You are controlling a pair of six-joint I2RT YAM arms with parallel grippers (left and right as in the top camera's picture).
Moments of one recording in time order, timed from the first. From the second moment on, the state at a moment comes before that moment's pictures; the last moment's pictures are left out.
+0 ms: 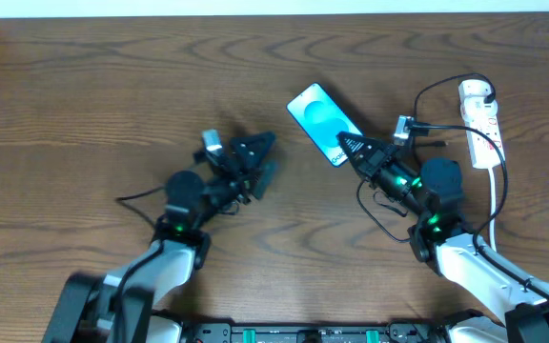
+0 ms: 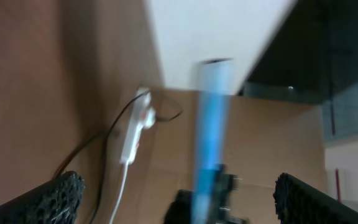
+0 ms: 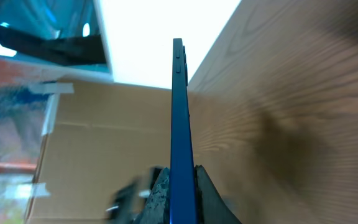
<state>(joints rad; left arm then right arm) -0.27 1.44 0.32 1.02 0.57 -1.64 0.32 1.36 0.42 0.86 -0.48 1.32</state>
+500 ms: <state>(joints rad) -0.31 1.56 0.32 1.26 0.57 -1.82 0.47 1.36 0.42 0.86 -0.43 1.44</state>
